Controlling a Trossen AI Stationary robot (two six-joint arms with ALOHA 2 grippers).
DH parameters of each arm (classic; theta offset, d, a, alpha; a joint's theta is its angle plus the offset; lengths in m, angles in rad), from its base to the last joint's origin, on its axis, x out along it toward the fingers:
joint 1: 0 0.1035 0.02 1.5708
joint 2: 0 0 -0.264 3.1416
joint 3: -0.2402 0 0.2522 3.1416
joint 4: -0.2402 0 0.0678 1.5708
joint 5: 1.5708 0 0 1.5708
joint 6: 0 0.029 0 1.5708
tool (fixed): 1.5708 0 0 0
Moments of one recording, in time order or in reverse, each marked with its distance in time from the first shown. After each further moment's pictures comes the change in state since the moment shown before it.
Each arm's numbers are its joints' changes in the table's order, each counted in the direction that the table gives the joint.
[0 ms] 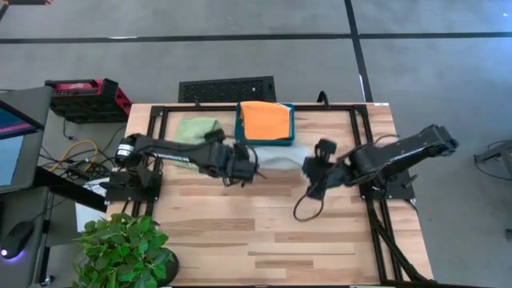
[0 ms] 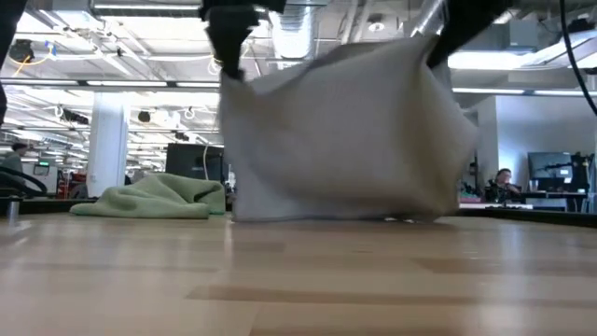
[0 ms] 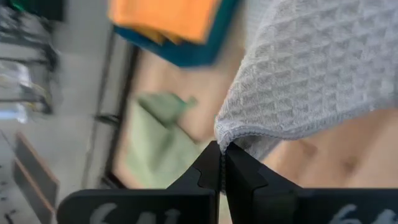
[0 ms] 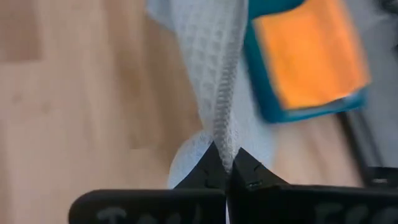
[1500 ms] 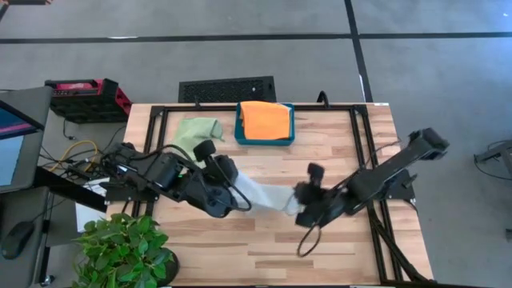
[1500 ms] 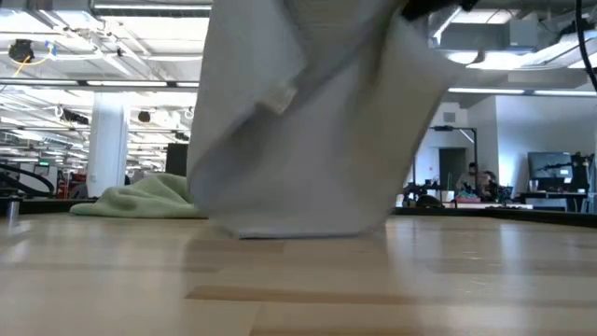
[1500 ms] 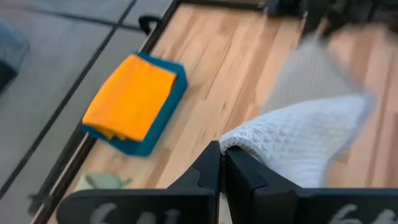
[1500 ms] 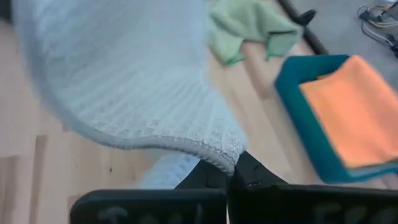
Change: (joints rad) left arm -0.295 0.007 -0.529 -0.045 -0.097 -0.129; right arm 0.209 -0.098 -0.040 0.269 0.142 0.112
